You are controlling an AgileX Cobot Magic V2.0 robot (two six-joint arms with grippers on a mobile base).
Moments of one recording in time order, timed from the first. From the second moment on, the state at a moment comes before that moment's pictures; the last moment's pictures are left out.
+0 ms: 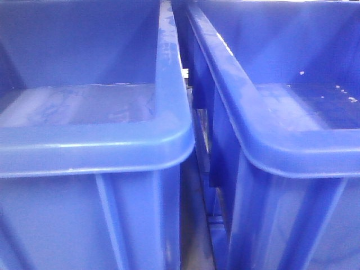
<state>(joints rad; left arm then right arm) -0.05 0.00 0.01 -0.07 -0.04 0.16 0.48 0.09 -0.80 -0.51 1.11 0.43</state>
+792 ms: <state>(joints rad) -0.05 0.00 0.00 -0.07 -0.06 0.19 0.48 0.09 -0.80 -0.51 1.11 0.43</state>
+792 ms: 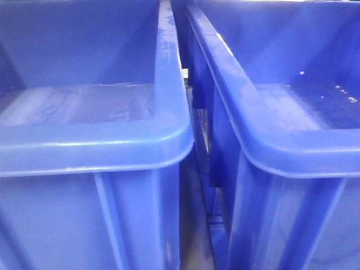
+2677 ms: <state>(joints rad) -0.05 0.00 0.00 -0.07 -0.06 0.19 0.00 0.07 -0.24 -0.59 0.10 0.43</state>
